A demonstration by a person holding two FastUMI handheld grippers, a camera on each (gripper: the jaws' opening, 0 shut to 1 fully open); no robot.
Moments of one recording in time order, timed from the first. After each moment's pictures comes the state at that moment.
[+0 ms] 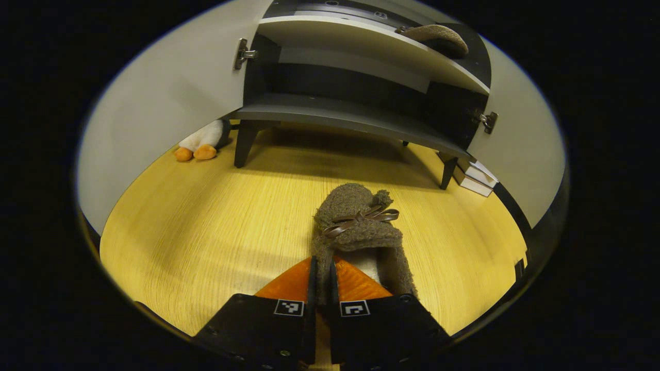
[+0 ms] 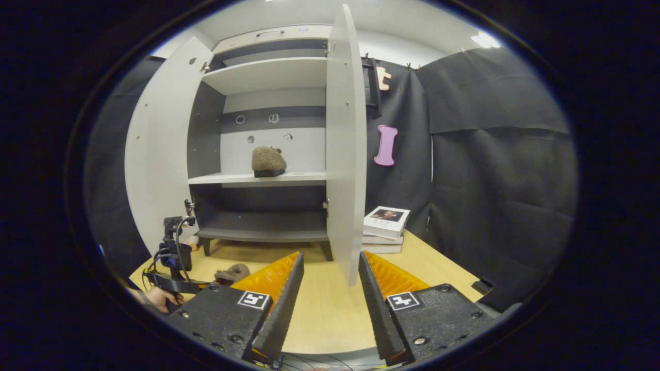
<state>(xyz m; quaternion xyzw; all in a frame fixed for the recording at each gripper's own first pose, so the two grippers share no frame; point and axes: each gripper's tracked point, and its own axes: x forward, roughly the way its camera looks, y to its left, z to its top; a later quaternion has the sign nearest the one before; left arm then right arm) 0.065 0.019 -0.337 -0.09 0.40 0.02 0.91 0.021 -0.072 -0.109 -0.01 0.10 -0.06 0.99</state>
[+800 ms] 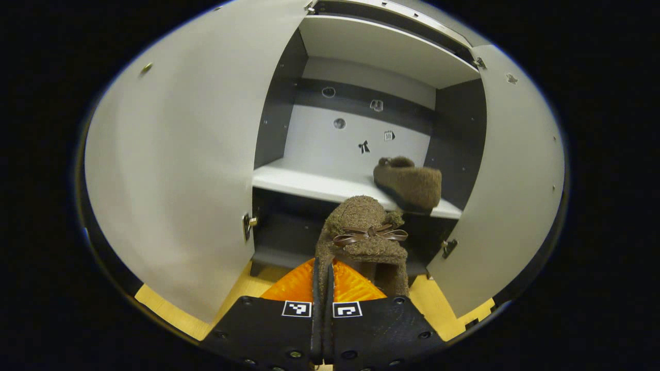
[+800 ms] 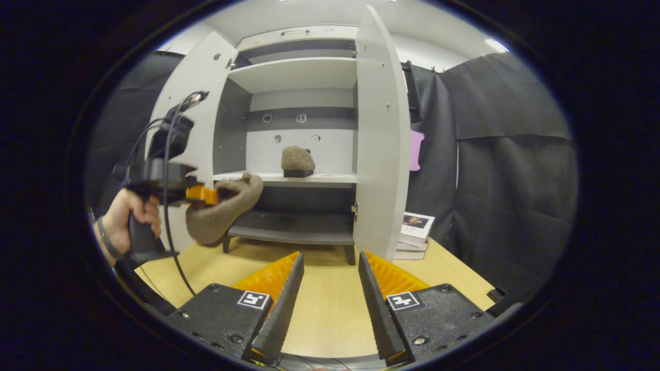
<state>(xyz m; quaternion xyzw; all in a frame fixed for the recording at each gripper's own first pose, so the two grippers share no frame) 0.164 0.031 -0.050 -0.11 0.19 0.08 0.97 0.033 -0.033 -0.106 -0.03 0.09 0.01 1.00</state>
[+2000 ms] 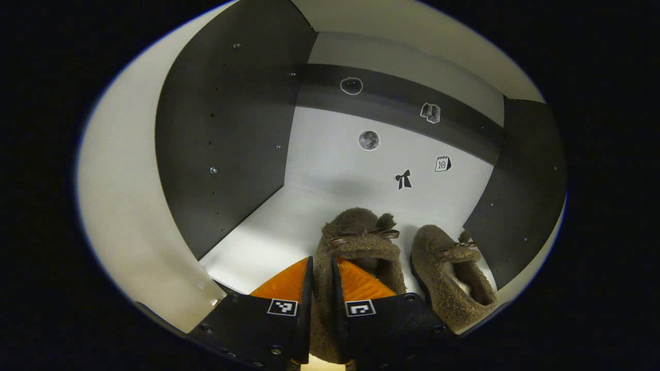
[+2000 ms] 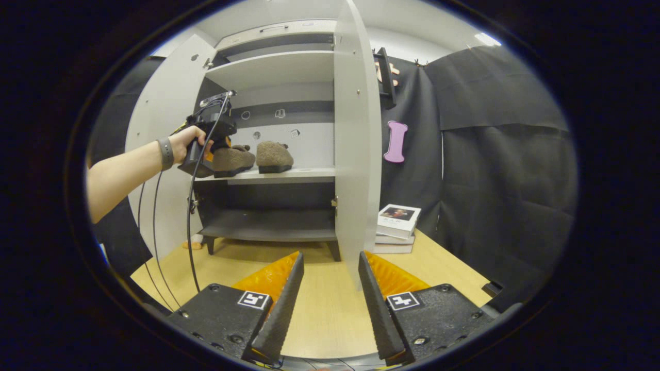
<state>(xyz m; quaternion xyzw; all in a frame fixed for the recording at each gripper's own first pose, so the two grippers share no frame) 0.345 0.084 -0.018 -0.12 0.24 0.15 0.95 0.046 -0.067 -0.113 -0.01 0.11 -0.03 0.99</state>
